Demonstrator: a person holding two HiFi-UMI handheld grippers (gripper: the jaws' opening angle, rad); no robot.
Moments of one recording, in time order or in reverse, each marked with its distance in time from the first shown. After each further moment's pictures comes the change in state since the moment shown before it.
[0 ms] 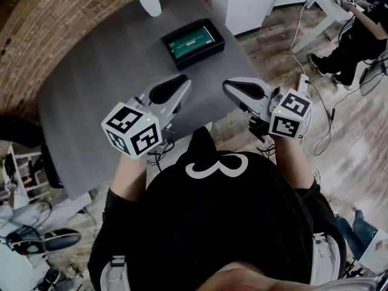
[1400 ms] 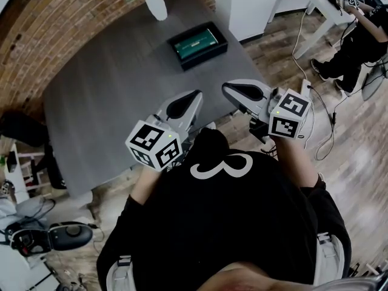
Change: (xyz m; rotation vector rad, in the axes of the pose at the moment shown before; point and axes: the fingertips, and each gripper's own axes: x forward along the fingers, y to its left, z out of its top) left arm -0.012 -0.038 -0.035 0.002 -0.088 0.064; right arm -0.001 0.028 -0.006 -0.043 0.001 0.028
